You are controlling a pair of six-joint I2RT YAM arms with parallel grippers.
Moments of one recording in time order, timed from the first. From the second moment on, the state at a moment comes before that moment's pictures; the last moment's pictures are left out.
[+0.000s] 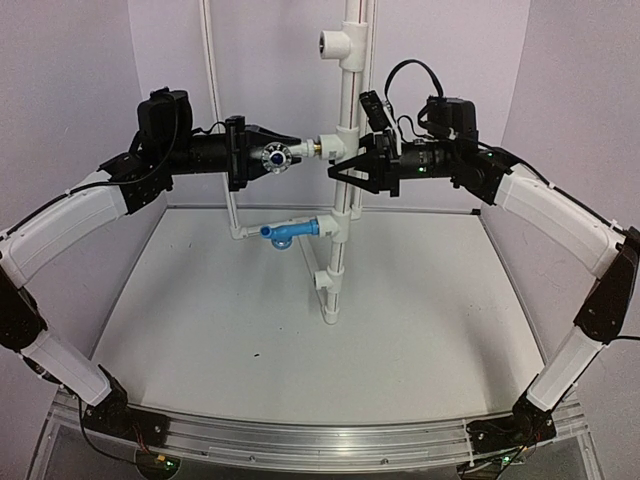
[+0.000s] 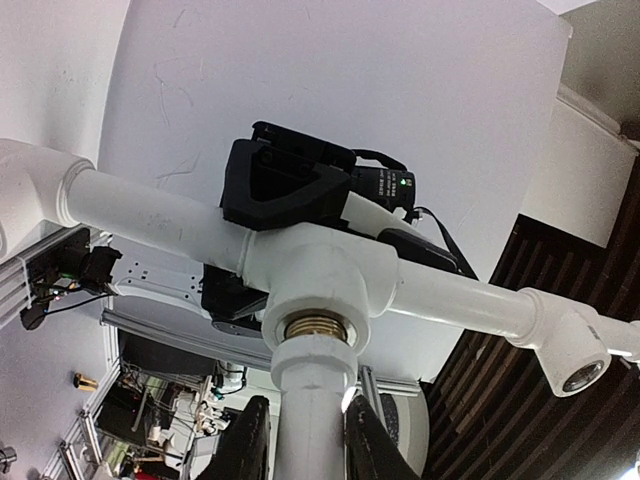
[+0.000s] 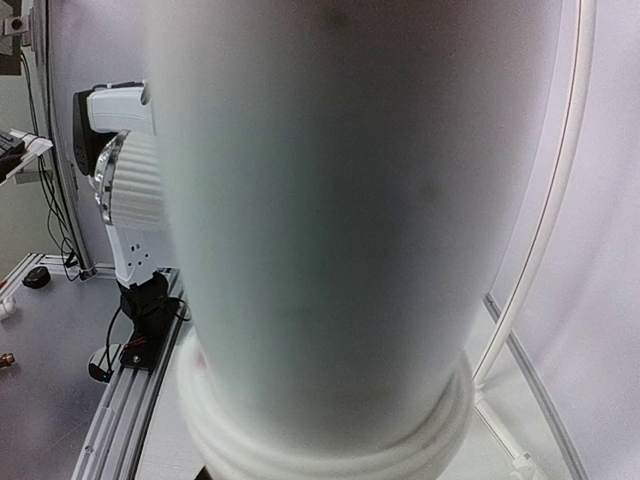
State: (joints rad) left arm -0.67 1.47 1.51 -0.01 0.88 -1.85; right arm 0.66 1.66 1.71 -0.25 -0.88 -0.25
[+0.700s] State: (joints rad) left arm -0.70 1.46 1.61 -0.26 0.79 -1.32; right arm 0.68 1.62 1.67 -0.24 -0.84 -0.25
